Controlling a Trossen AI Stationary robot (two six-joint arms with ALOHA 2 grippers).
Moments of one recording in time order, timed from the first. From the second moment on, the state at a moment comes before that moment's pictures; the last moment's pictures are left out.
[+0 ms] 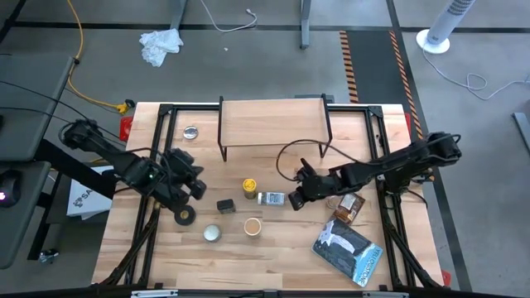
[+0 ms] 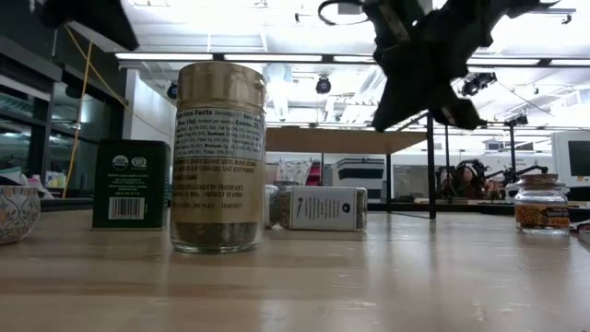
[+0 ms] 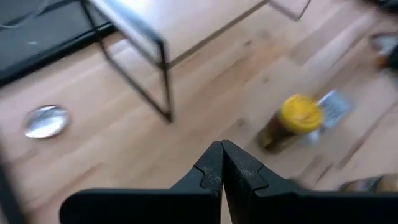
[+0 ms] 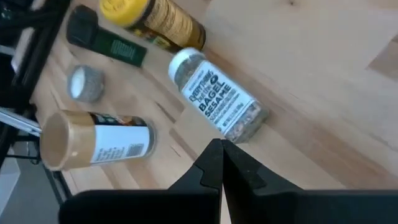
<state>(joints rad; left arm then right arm) -0.56 1.11 1.07 -1.23 -0.81 -1.33 0.23 1.49 0.91 -0.30 0.16 1.14</state>
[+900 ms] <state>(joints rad) -0.22 1.59 1.01 -0.26 -0.33 -0.72 0.16 1.60 0.91 -0.14 0.02 0.95</state>
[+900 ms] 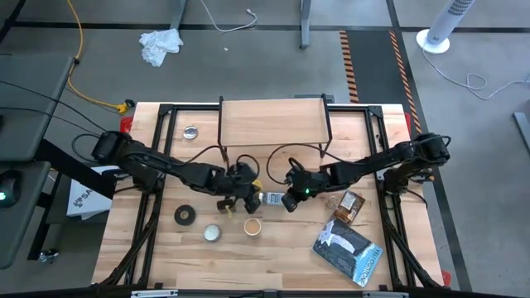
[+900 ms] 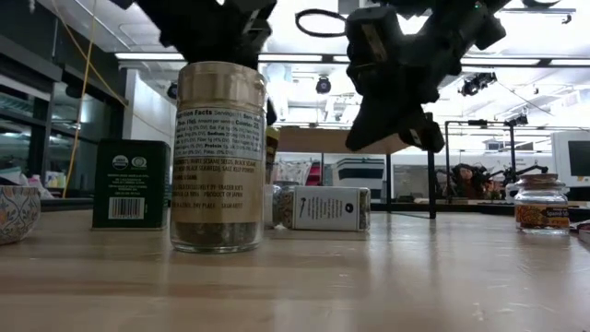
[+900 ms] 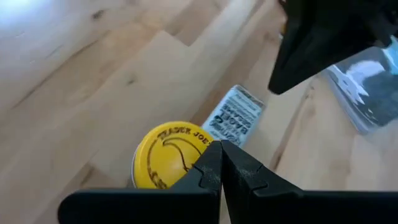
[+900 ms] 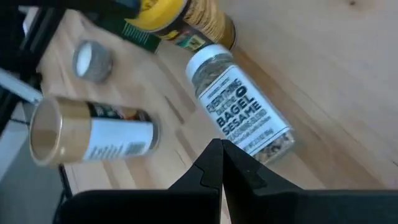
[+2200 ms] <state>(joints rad) -0.18 1.61 1.11 -0.61 -0.20 -0.39 0.16 1.49 0.91 -0.16 0.07 0.92</state>
